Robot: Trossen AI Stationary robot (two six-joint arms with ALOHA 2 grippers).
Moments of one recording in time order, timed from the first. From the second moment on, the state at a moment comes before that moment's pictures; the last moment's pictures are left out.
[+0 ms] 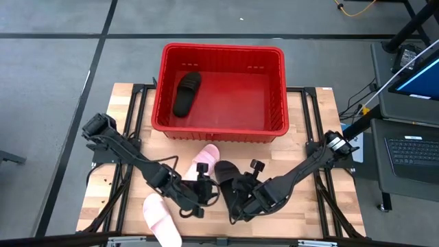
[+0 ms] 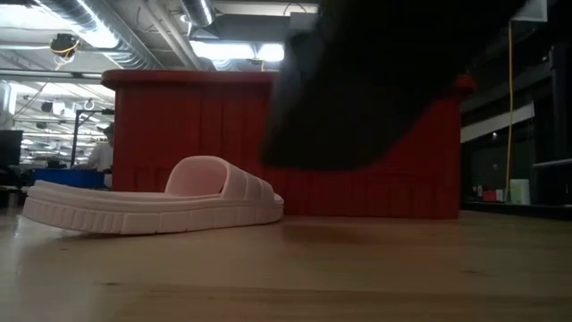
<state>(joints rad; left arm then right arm) -0.59 1.69 1.29 -0.27 -0.59 -0.16 0.61 1.96 1.65 -1.08 0.72 0.87</state>
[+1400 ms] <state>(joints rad) -0.46 1.75 1.35 -0.37 -0.61 -0.16 0.60 1.96 1.68 -1.05 0.85 0.72</state>
